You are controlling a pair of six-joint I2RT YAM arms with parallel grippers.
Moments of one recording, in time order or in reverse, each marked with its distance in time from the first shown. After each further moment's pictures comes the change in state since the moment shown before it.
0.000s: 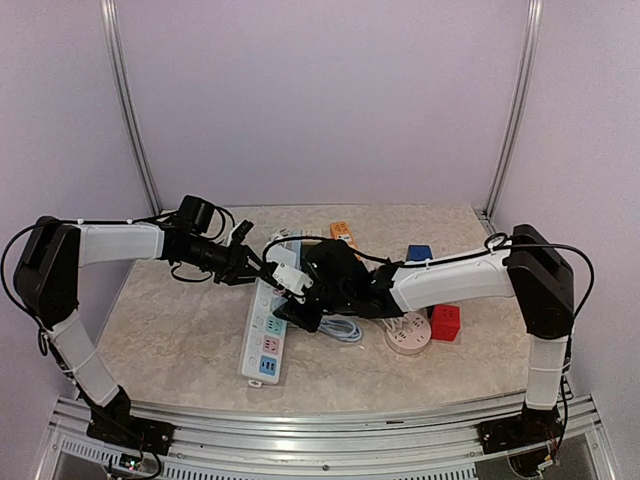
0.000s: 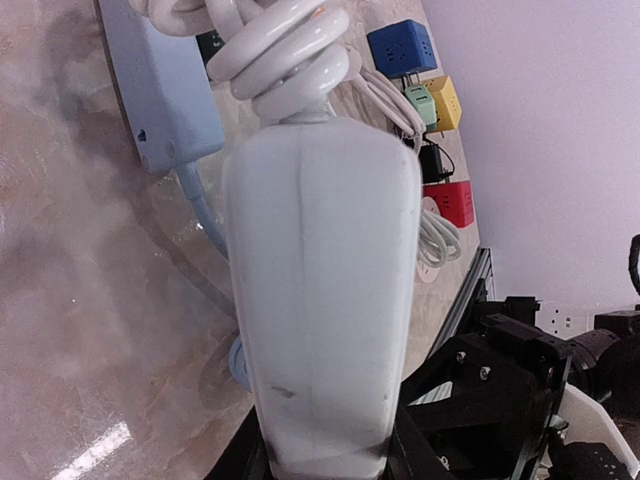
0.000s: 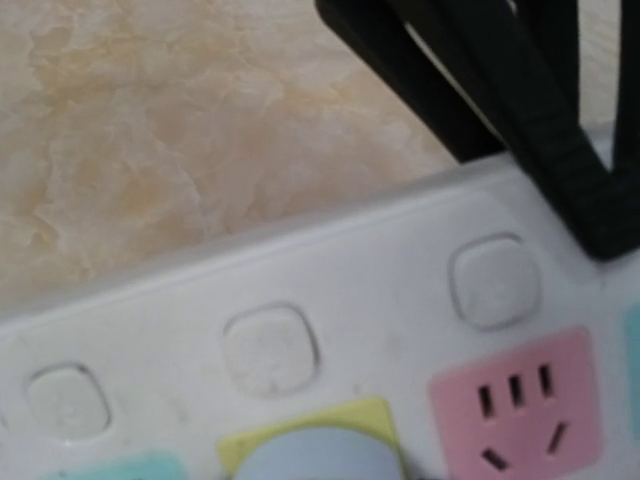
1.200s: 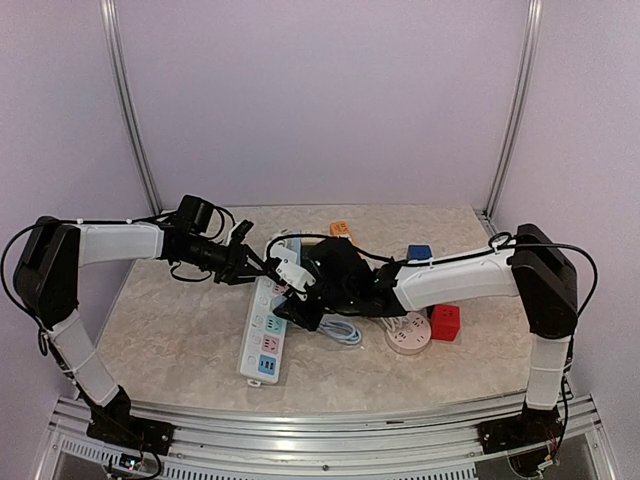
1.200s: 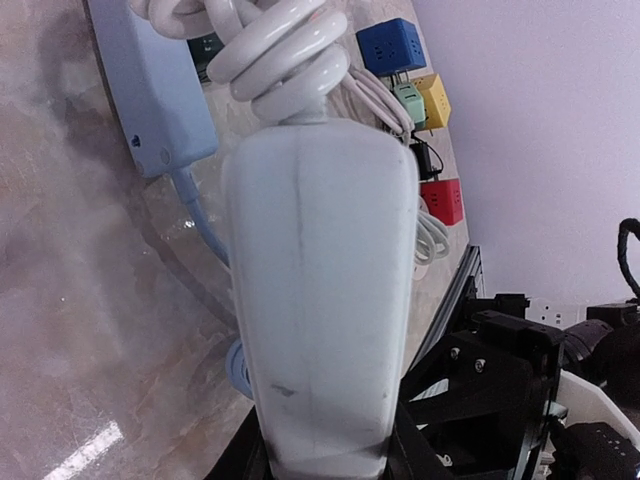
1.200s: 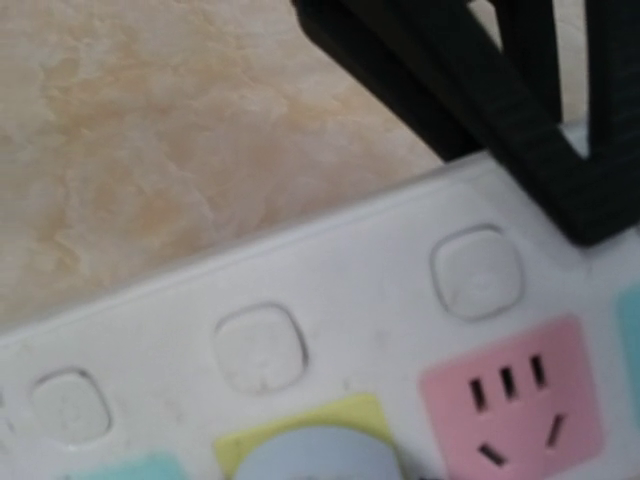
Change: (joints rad) left arm 0.005 0.000 0.000 0.000 0.027 0.009; right arm -0.007 -0.019 -0.016 0.013 0.002 0.069
